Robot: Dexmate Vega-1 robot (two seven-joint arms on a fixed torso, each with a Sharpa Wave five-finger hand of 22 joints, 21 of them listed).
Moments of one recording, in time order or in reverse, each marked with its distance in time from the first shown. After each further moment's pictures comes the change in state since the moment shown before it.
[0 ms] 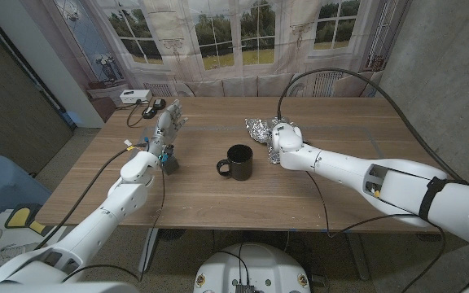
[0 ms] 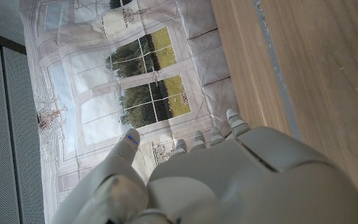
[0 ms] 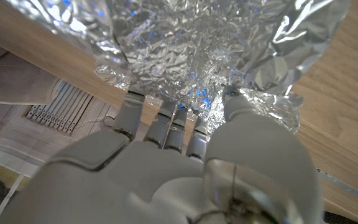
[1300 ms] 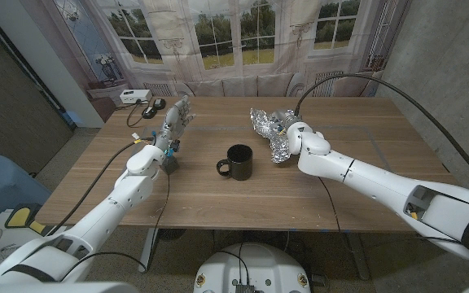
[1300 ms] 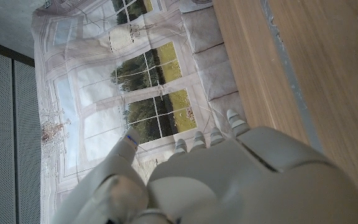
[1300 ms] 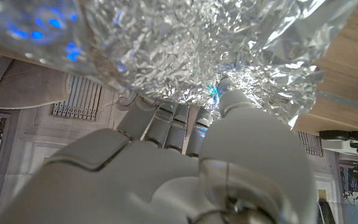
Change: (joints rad) left arm -0.072 -0.026 0.036 0.054 0.009 0.009 -0.064; left_hand 0.000 0.000 -0.004 -0.004 0.000 0.000 0.000 -0.004 0.000 -0.006 -0.002 -0.004 0.000 0.000 0.000 -0.001 0.000 -0.004 0.004 -0.004 0.000; right arm -0.206 -0.242 0.251 -0.507 0.056 -0.037 -0.193; right_hand 0.073 0.021 -0.015 0.007 -0.015 0.153 0.053 0.001 -0.003 0.088 0.006 0.027 0.005 0.091 -0.009 0.034 0.029 0.261 -0.255 0.050 0.005
